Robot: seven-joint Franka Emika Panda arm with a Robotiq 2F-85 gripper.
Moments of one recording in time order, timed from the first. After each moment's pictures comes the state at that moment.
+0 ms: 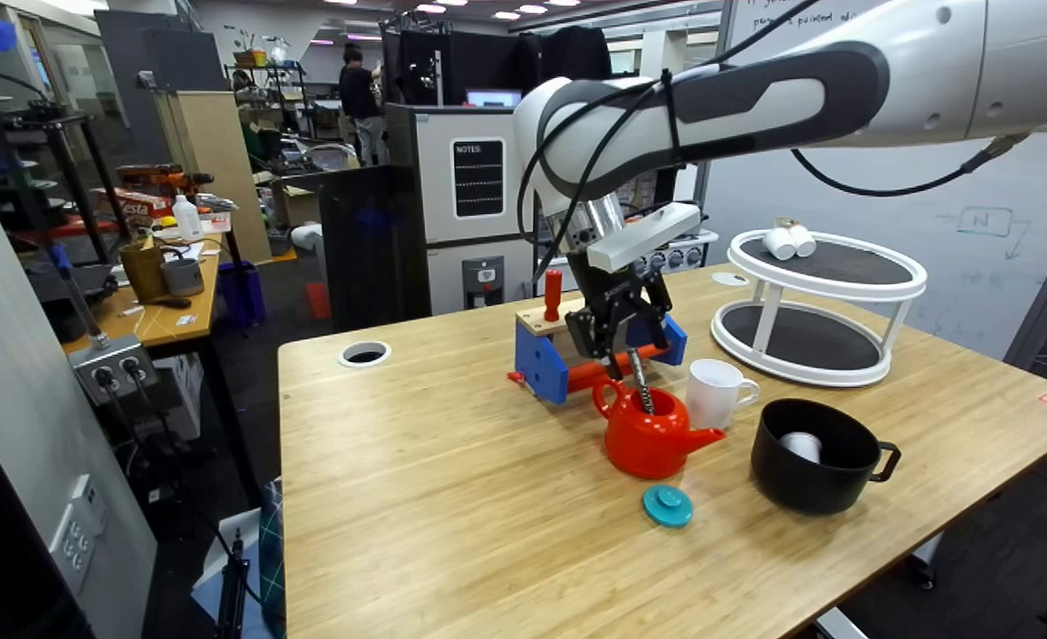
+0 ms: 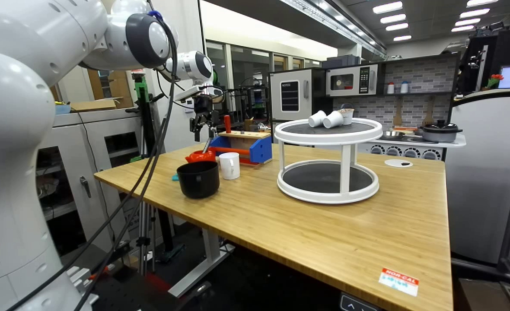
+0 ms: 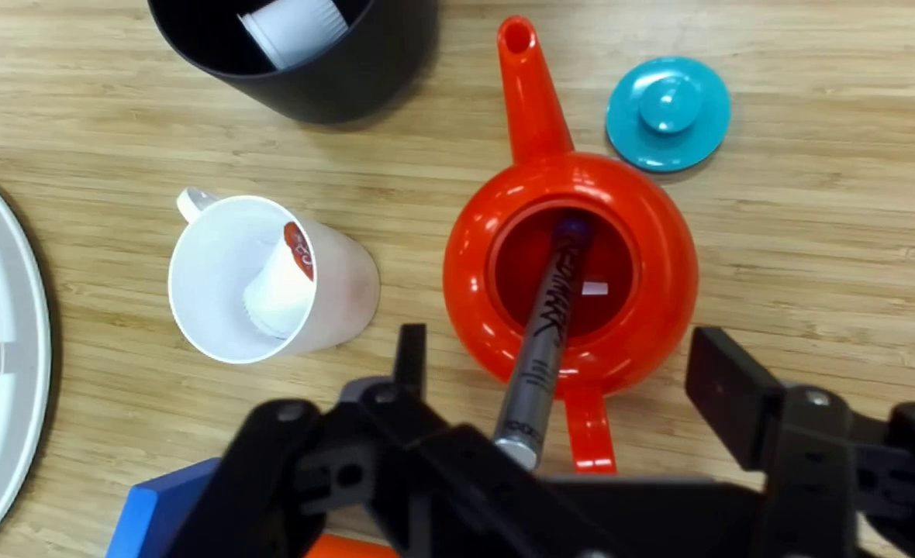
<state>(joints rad) 0.39 0.96 0.06 -0.84 -0.13 1.36 0.41</state>
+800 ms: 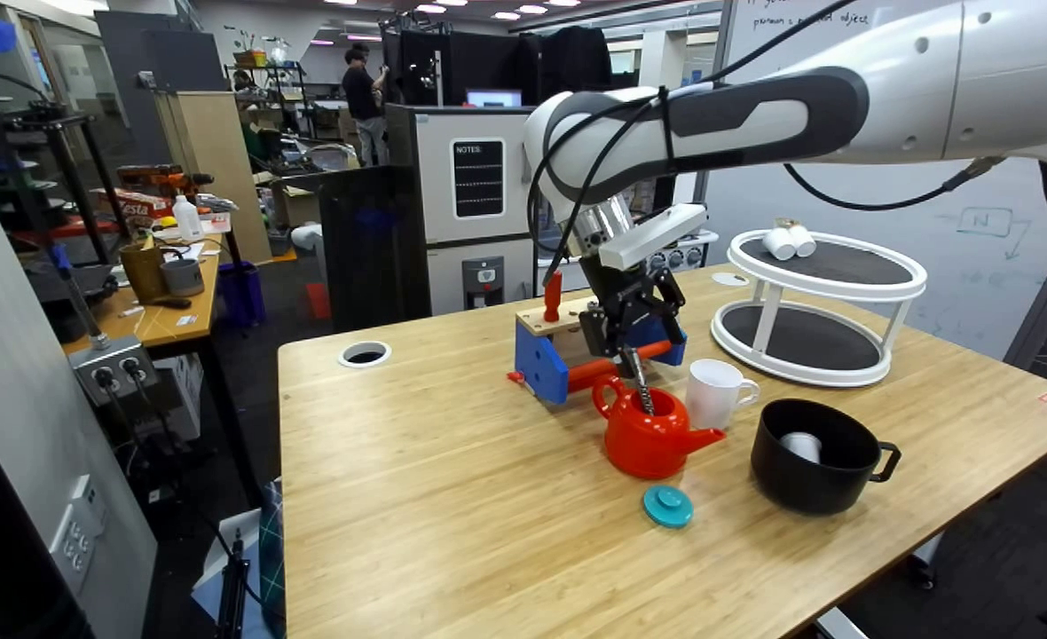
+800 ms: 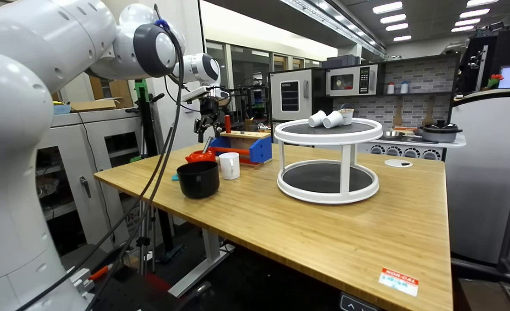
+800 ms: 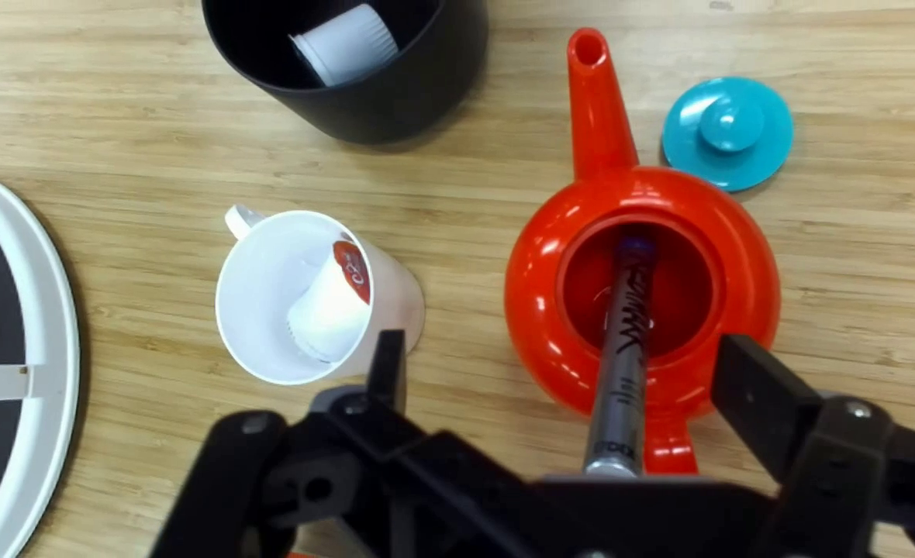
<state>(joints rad) 0.36 1.03 0.06 -0.75 -0.13 1.26 0.37</state>
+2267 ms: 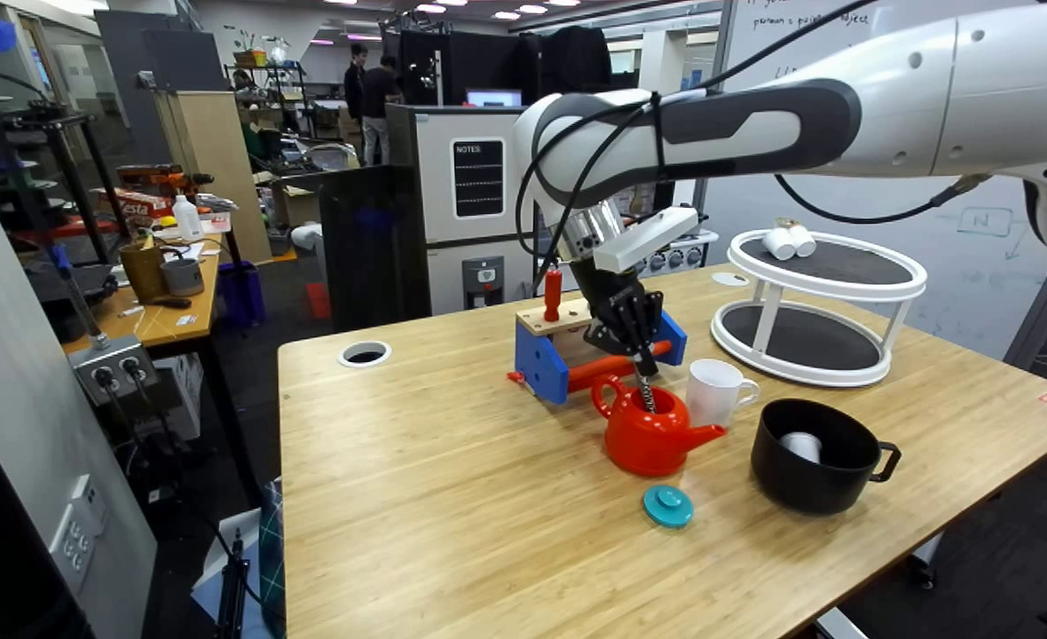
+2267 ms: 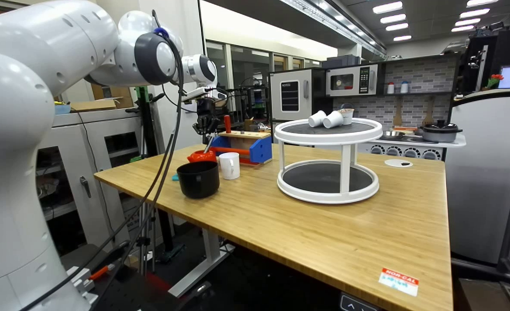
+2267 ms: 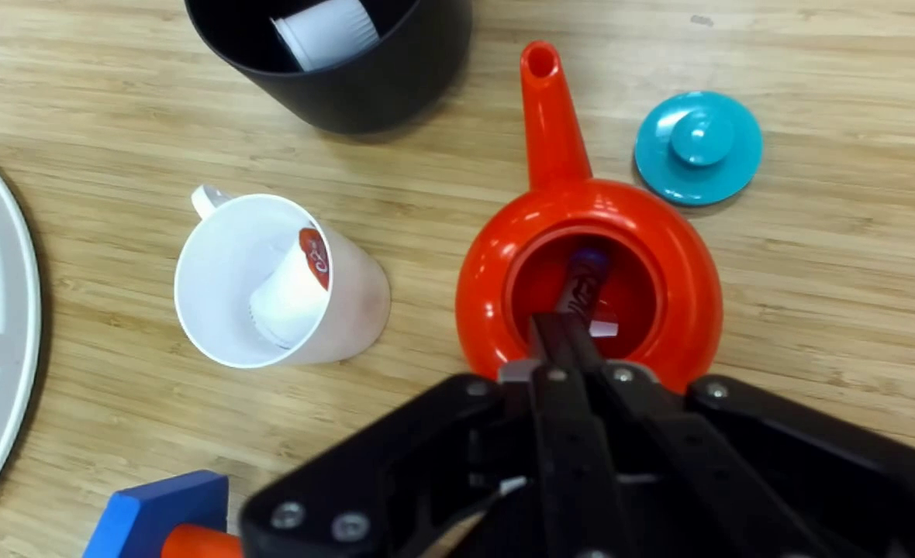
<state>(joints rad) 0.38 1.07 0.06 -0.67 -0.13 1.23 0.32</state>
